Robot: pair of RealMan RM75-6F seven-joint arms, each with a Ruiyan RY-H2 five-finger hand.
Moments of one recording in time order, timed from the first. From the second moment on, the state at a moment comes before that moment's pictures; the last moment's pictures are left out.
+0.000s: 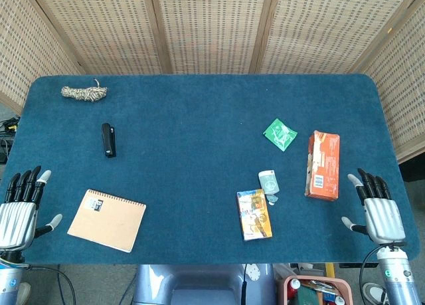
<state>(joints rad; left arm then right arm) -0.07 -1.26 -0.05 -1.63 1.54 1.58 0.25 0.14 -1.21 0.08 -1.59 -1.42 1.40 -0.10</state>
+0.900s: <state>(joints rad) -0.12 -1.22 -0.06 -1.59 1.57 1.52 0.18 0.14 -1.21 0.09 -1.58 -1.39 1.38 -0.10</state>
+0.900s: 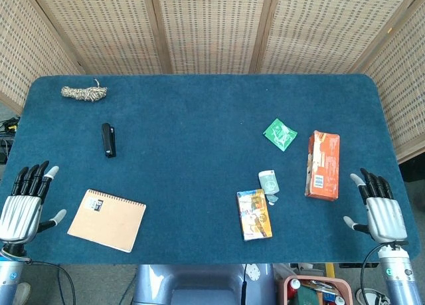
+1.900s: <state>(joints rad) -0.69 -1.23 -0.09 -1.05 1.57 0.76 0.07 0.18 -1.29 0.13 -1.42 -1.23 1.26 -0.15</state>
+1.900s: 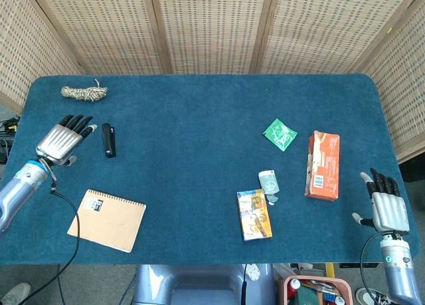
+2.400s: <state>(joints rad) -0.83 -1.44 -0.01 -0.78 1.61 0.63 0.02 0.18 -1.30 0.15 -1.34 -1.17 1.23 -0.09</state>
